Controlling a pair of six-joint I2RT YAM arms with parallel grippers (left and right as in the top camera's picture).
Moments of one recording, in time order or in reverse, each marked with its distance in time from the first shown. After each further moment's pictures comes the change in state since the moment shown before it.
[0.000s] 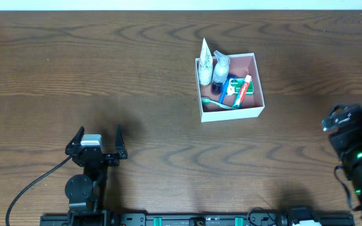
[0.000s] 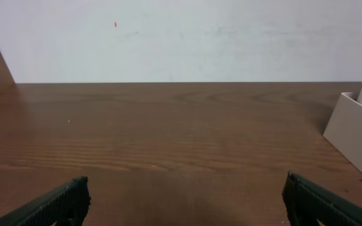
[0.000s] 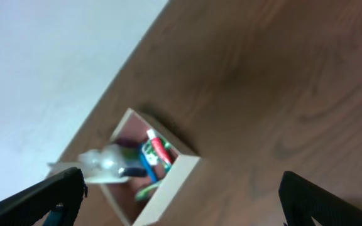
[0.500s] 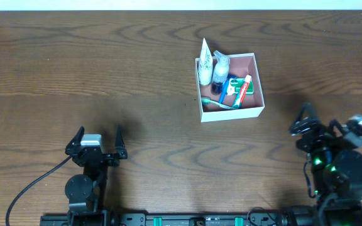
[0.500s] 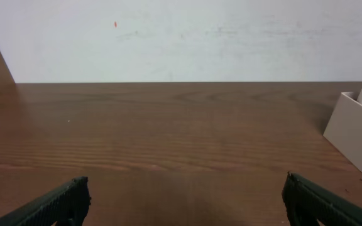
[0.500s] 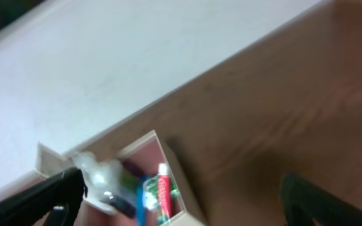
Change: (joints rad) left arm 0.000 0.000 0.000 -0.002 0.000 0.000; right arm -0.027 -0.392 -0.810 0.877 -0.137 -0.497
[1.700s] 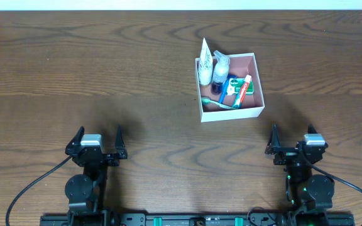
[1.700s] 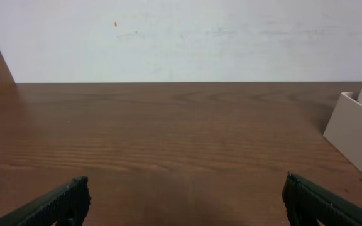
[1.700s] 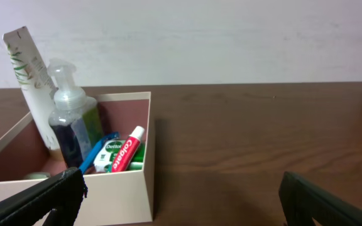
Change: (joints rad) left arm 0.000 0.000 0.000 0.000 0.000 0.000; right arm -0.002 -0.395 -0.552 0.315 -0.122 -0.443
